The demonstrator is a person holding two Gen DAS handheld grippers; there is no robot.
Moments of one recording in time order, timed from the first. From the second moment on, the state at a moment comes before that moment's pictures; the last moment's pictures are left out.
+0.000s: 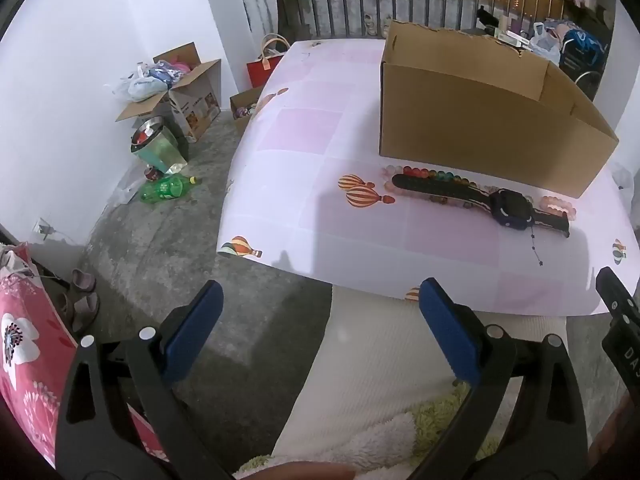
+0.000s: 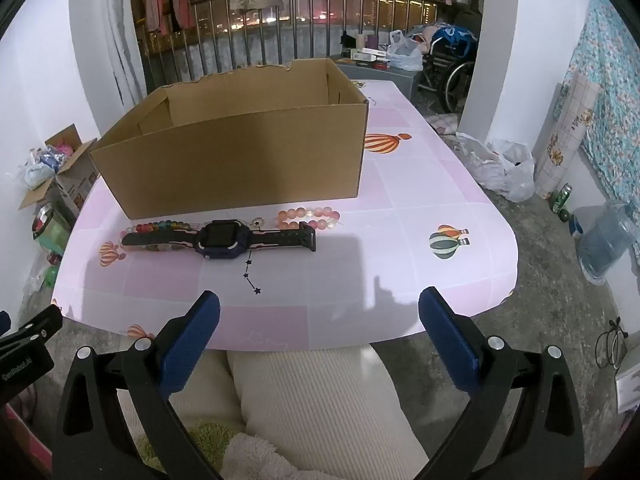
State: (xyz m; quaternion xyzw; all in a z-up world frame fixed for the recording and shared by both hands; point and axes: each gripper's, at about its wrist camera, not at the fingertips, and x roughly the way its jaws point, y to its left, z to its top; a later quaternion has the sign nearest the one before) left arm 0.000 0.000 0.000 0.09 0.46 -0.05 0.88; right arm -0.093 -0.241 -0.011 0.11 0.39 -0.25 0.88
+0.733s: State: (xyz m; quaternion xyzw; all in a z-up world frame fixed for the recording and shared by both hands) left arm 0.002 -0.004 0.000 0.09 0.46 -0.05 0.88; right arm -0.093 -0.240 -0.009 0.11 0.39 -0.25 0.88
